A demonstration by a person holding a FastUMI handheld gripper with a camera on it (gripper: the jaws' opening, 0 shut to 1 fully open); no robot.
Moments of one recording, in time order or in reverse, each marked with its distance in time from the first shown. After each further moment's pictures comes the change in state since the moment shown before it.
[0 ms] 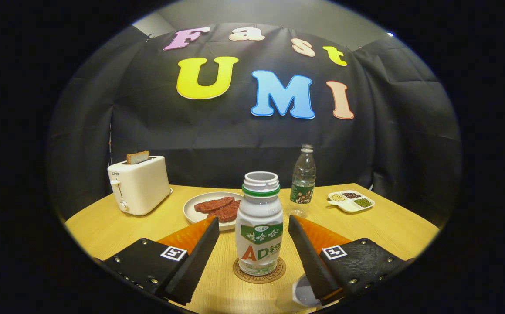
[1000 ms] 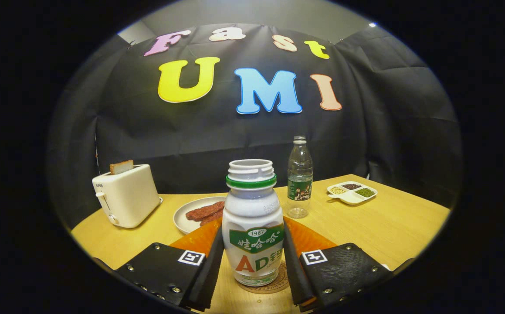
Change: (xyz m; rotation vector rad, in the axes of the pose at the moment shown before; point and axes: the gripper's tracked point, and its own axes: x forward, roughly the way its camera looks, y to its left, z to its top) arm 0.022 0.001 0.000 0.135 -0.045 -0.040
